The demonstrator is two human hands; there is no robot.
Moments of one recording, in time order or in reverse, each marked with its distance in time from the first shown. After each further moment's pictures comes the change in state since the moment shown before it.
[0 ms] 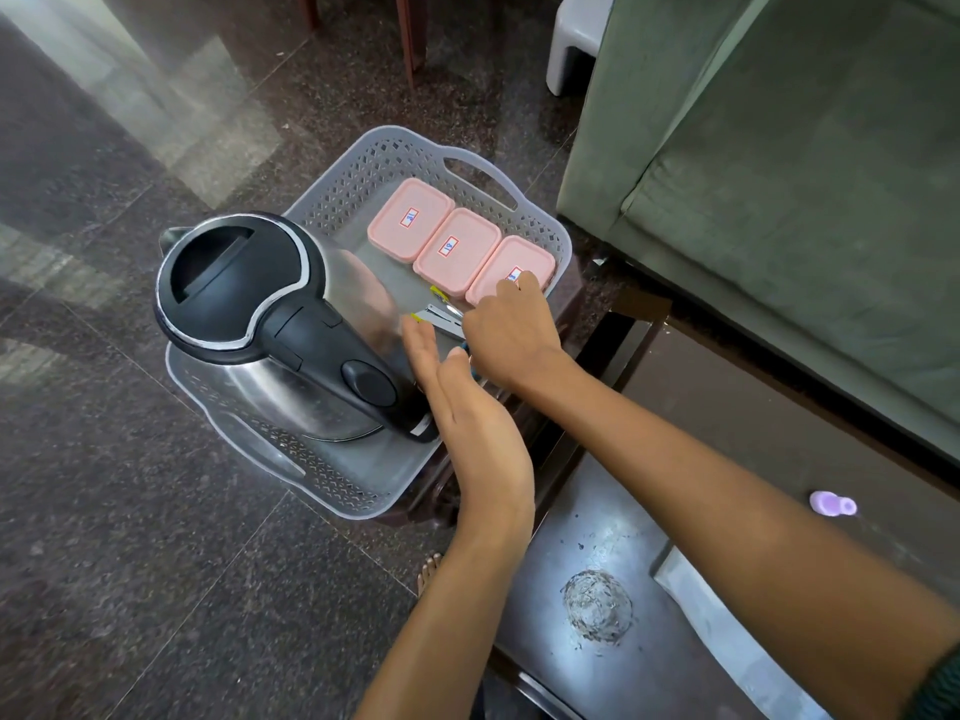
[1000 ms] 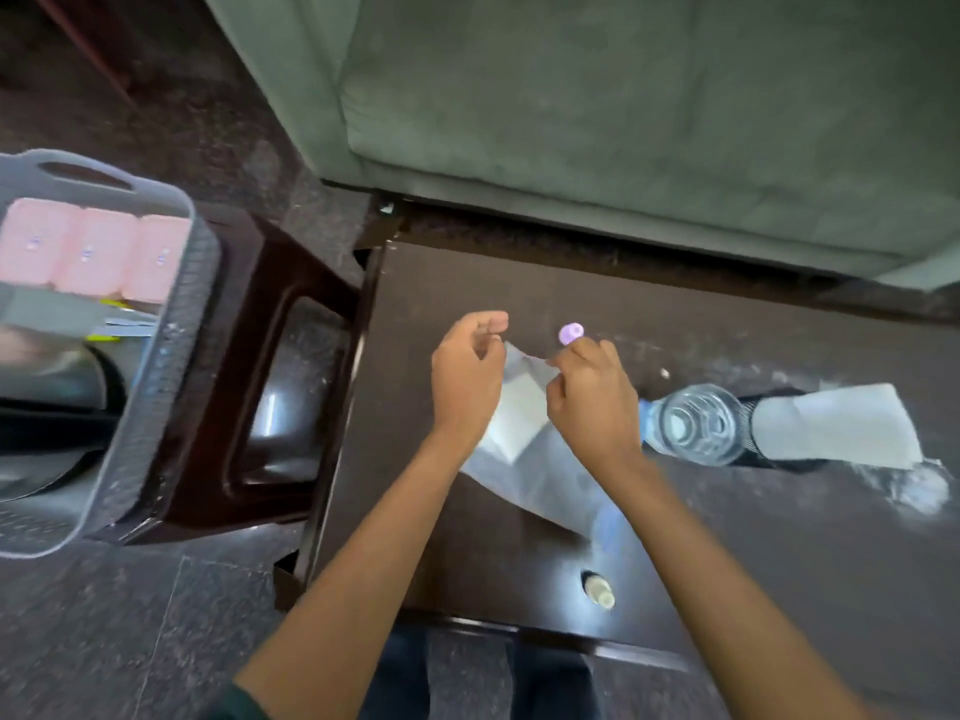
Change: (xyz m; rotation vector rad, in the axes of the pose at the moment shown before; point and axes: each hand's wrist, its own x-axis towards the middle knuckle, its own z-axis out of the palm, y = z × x) left_hand -0.136 -0.190 0.092 0.803 -0.796 0.174; right_hand -0.327 0.125 0.131 0.554 0.362 0.898
